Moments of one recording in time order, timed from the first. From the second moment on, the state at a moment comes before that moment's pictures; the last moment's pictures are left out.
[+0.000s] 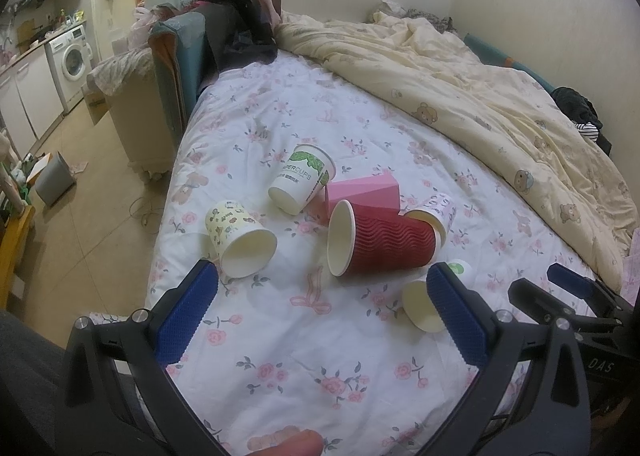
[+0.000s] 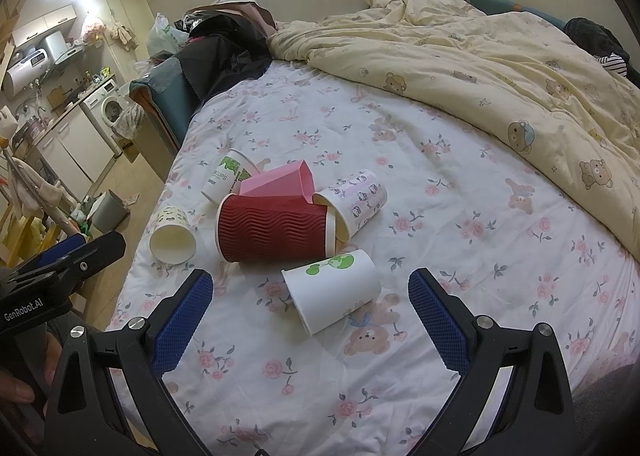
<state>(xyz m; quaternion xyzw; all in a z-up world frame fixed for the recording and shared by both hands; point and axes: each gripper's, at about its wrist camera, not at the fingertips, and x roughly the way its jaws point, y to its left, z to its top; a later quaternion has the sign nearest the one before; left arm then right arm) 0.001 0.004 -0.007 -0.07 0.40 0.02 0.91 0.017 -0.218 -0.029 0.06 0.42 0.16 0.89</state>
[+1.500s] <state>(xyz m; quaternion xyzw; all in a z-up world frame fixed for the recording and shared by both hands) 0.063 0.030 -0.015 -0.07 0.47 0.04 0.88 0.129 -0.154 -0.016 -0.16 0.49 0.34 0.79</state>
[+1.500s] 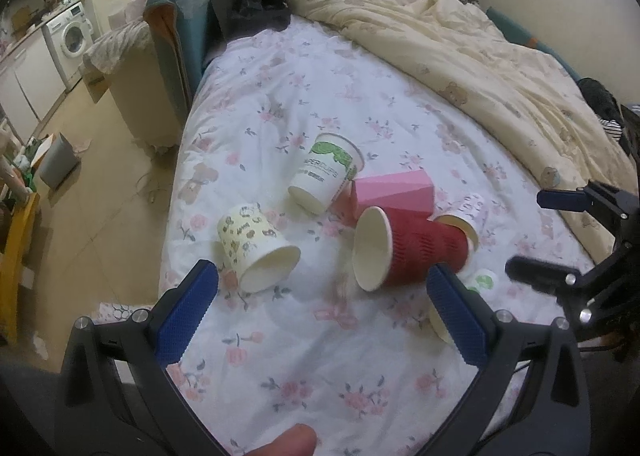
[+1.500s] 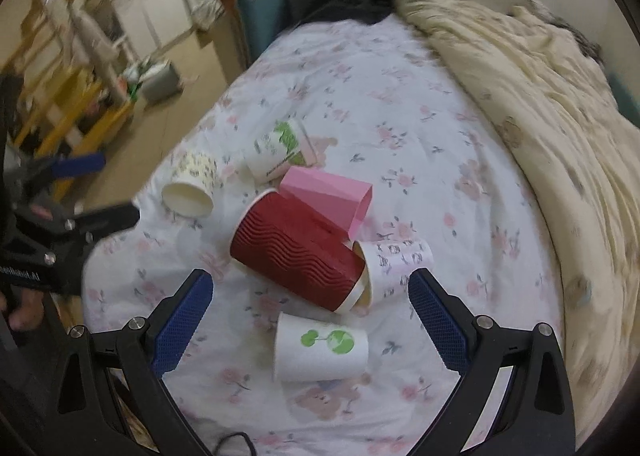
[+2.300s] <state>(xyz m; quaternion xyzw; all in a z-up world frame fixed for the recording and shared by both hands) 0.090 0.049 -0.066 -0.09 0.56 0.05 0.82 0.166 -0.063 -0.124 -0.40 0.54 0.45 0.59</state>
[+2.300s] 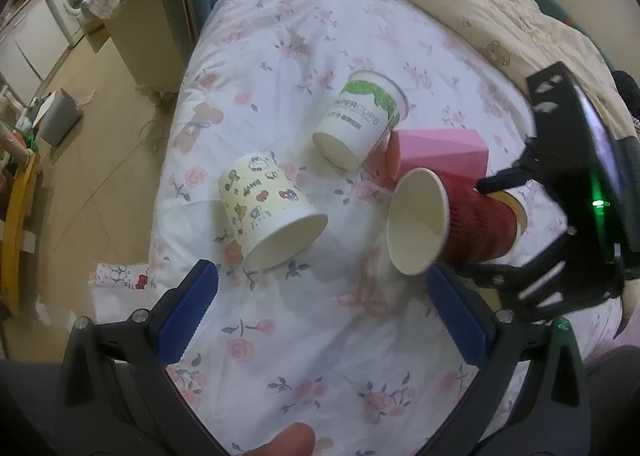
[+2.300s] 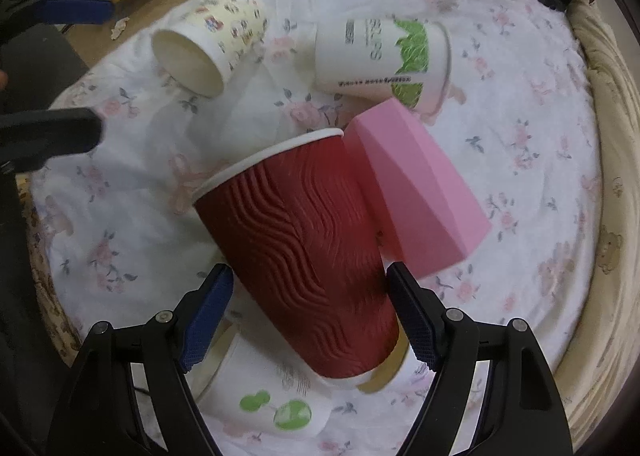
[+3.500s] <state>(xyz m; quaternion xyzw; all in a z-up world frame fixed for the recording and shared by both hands) 0.046 0.036 -0.033 -0.07 0.51 0.03 0.85 0.093 -0.144 0.003 -0.10 0.53 0.36 0.77</state>
